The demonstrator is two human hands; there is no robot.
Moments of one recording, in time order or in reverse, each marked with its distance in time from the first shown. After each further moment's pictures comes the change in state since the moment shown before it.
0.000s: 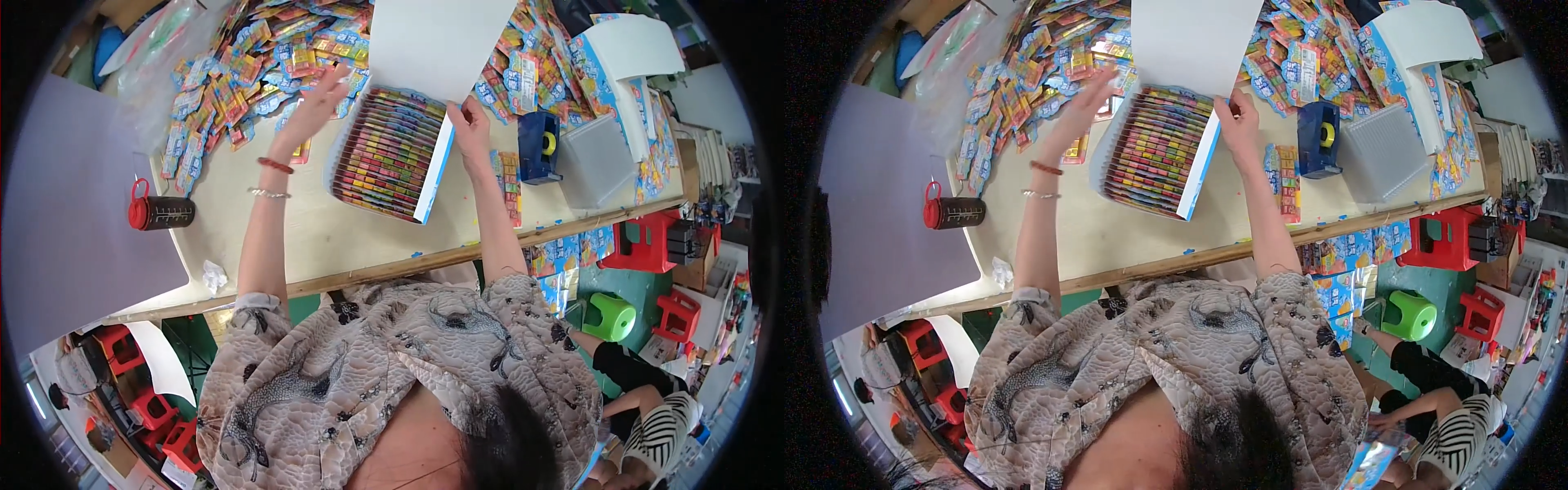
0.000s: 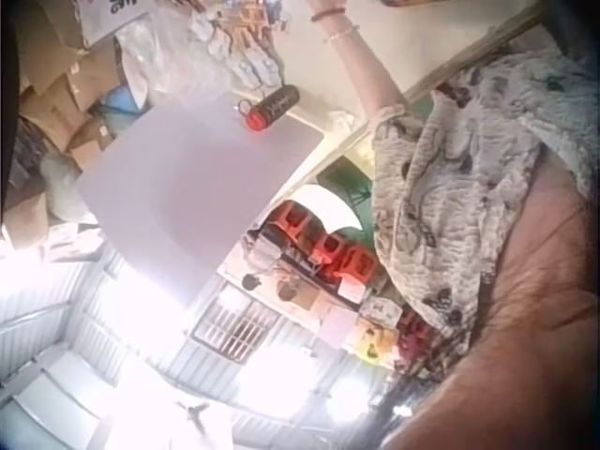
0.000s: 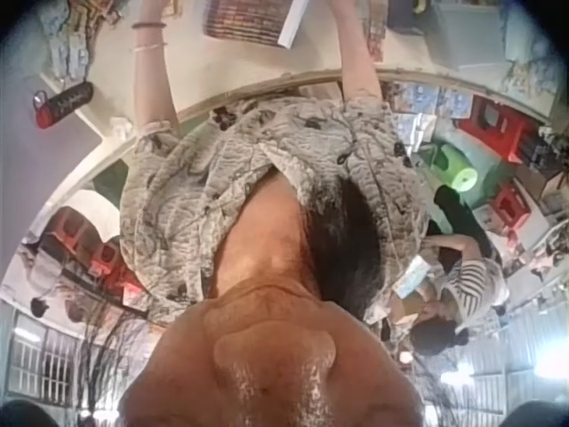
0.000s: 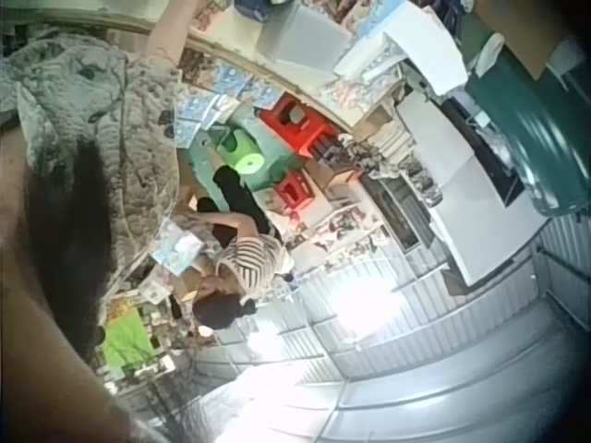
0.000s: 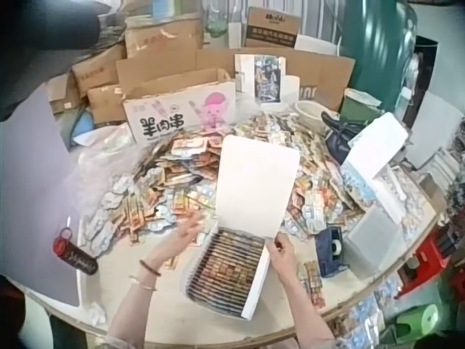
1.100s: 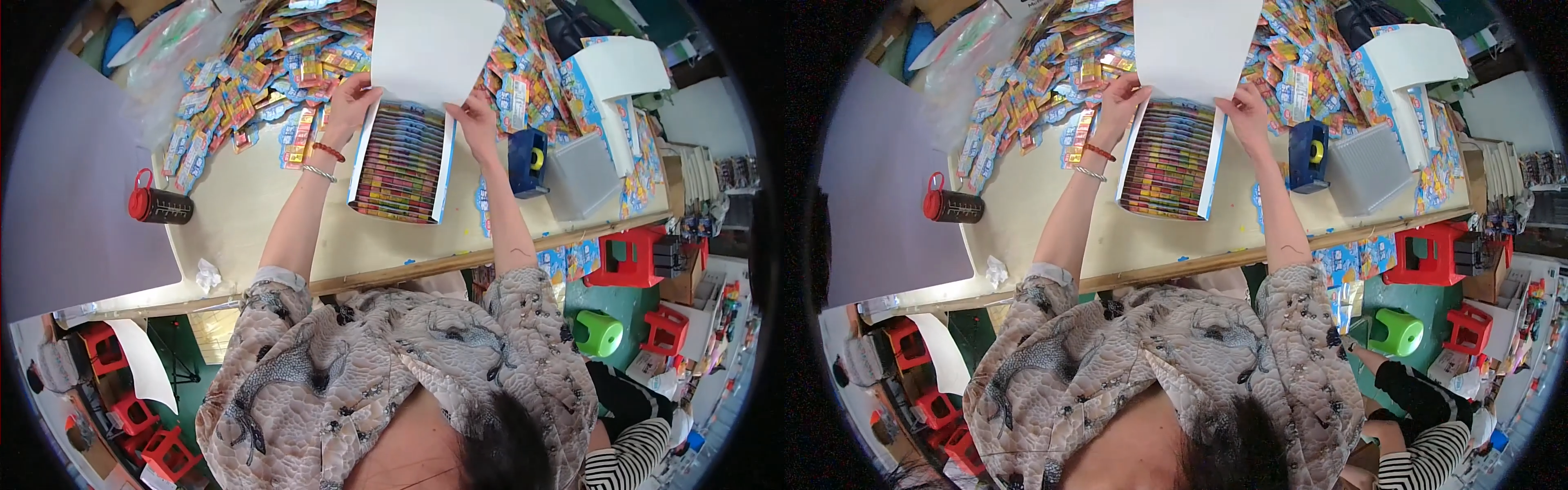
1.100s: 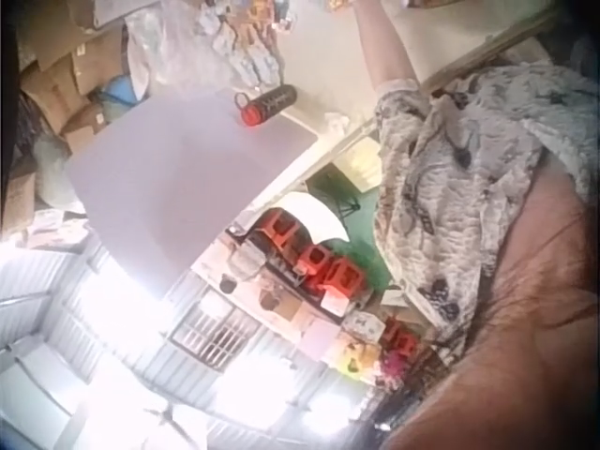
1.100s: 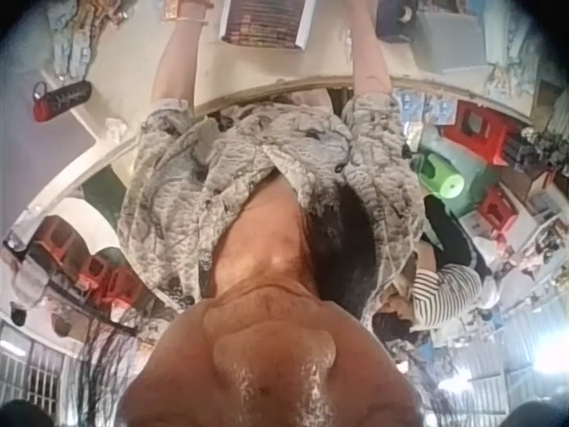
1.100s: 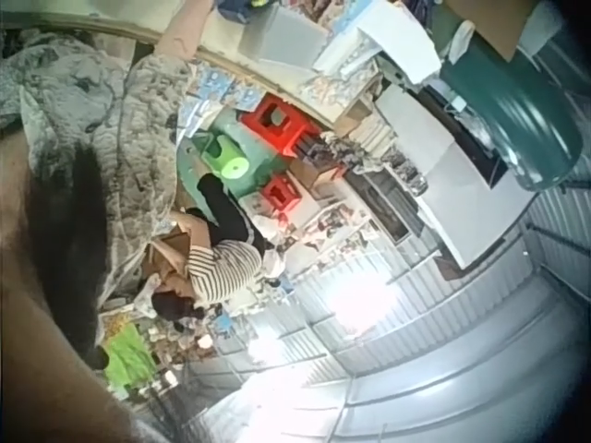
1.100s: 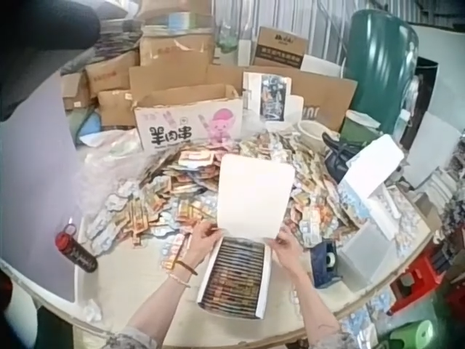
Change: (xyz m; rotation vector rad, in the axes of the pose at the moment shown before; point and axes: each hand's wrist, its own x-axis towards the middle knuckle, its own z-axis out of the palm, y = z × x) left_hand 0.047 -0.033 0.055 -0.477 0.264 0.159; right_hand 0.043 -0.015 -0.017 -0.076 -0.156 -0.314
